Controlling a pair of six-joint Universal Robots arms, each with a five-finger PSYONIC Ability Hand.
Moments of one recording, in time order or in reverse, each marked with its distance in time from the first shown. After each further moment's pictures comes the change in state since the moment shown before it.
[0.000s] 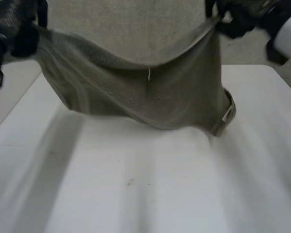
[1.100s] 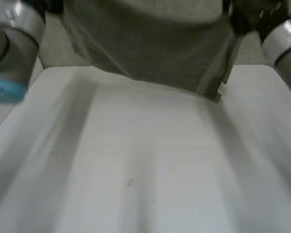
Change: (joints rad) left arm -0.052 -0.552 0.631 0.066 -0.077 -0.027; right arm -0.008 0.159 0.031 -0.407 0.187 -0.087; left_hand 0.000 0.000 0.002 0.001 0.006; right_hand 0.019 0.010 0.000 0.000 0.029
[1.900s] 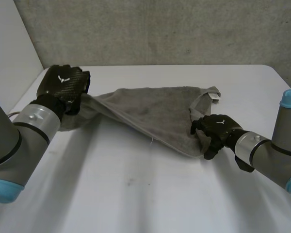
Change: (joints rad) left arm -0.024 0.238 -0.738 0.031 0.035 0.067; right arm 0.004 0.113 0.514 0.257 -0.079 0.026; left_hand 0.000 0.000 0.000 0.000 0.000; right_hand -0.830 -0.673 -0.687 -0.695 -0.674
